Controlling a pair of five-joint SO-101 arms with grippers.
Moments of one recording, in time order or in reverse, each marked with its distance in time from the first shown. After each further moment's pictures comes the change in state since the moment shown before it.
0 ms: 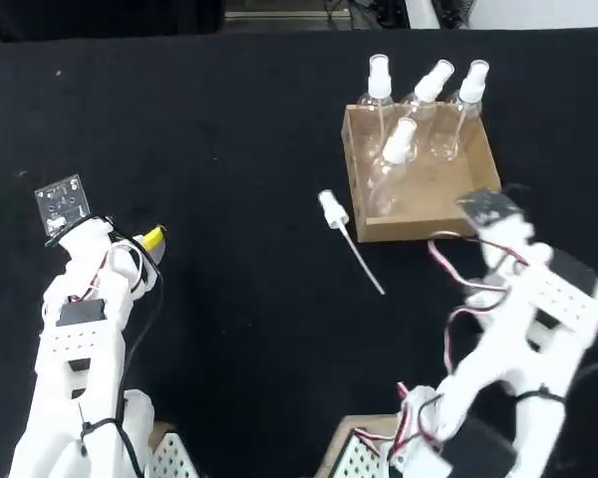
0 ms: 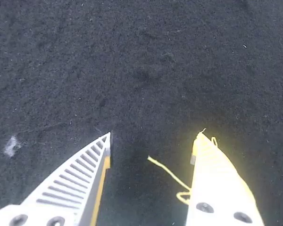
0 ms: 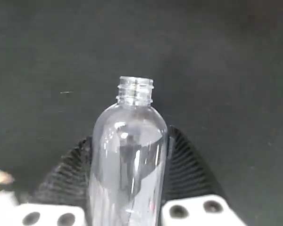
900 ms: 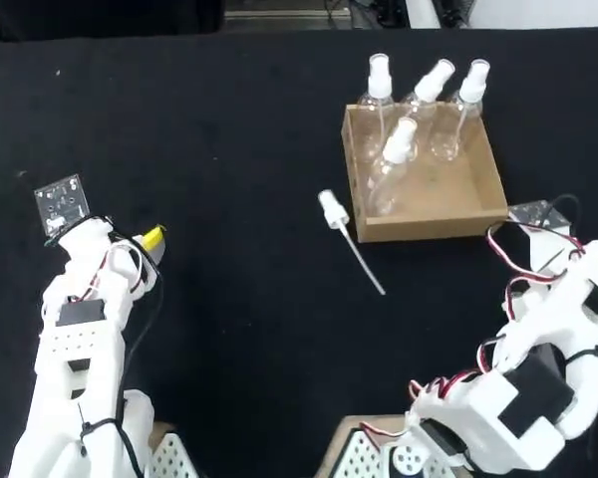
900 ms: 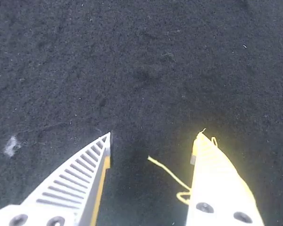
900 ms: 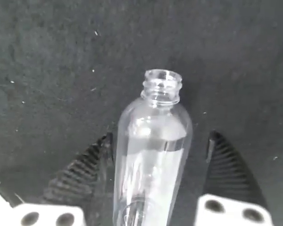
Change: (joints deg) left arm 0.0 0.0 0.0 0.0 0.0; right arm 8.6 22.7 -13.5 2.2 0.4
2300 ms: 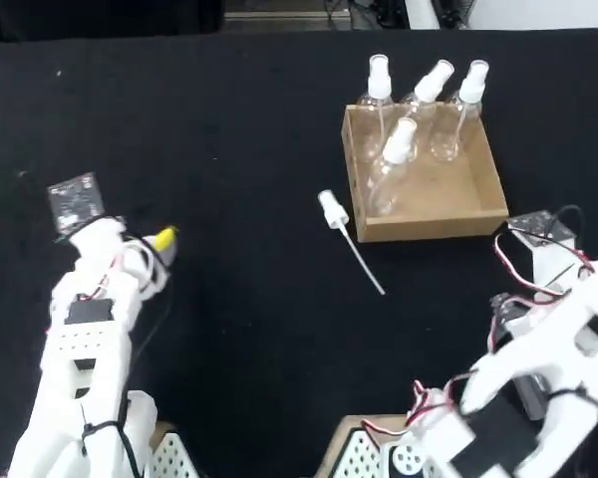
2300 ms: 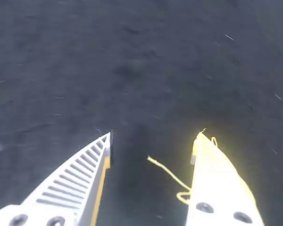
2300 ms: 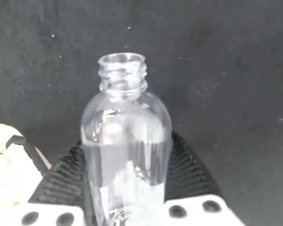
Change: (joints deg) left arm 4.2 0.0 0.0 0.1 0.0; right arm 3.3 -18.7 5.2 11.4 5.2
